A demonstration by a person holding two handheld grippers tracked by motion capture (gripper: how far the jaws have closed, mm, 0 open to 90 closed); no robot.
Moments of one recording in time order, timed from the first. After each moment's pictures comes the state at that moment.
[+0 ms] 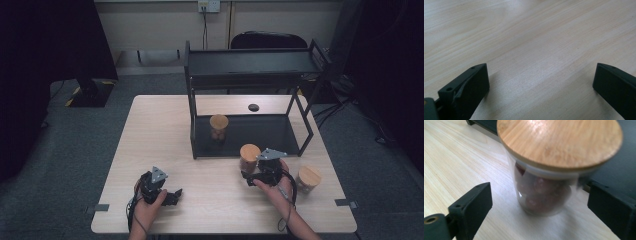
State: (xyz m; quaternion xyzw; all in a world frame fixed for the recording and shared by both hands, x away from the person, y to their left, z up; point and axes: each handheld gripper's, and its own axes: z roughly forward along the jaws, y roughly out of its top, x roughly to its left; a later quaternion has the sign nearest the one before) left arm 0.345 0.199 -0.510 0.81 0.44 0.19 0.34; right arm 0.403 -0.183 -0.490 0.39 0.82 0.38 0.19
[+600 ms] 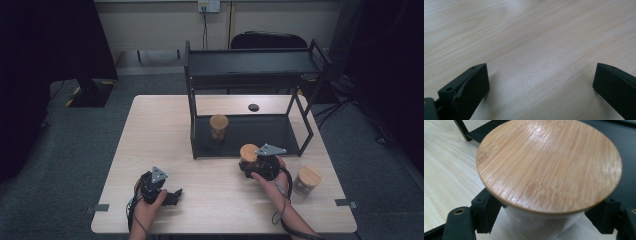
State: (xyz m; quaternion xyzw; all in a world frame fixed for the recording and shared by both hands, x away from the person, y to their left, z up) left arm 0.345 0.199 -0.510 0.81 0.44 0.19 0.34; right arm 0.419 -0.180 -0.494 0.39 0.80 0.41 0.19
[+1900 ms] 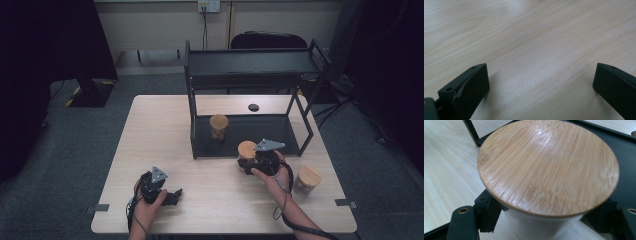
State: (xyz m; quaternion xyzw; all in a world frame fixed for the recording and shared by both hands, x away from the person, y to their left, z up) left arm 0.345 0.199 -0.510 0.81 0.44 0.19 0.34; right arm 0.425 -0.175 -0.472 0.36 0.82 0.41 0.19
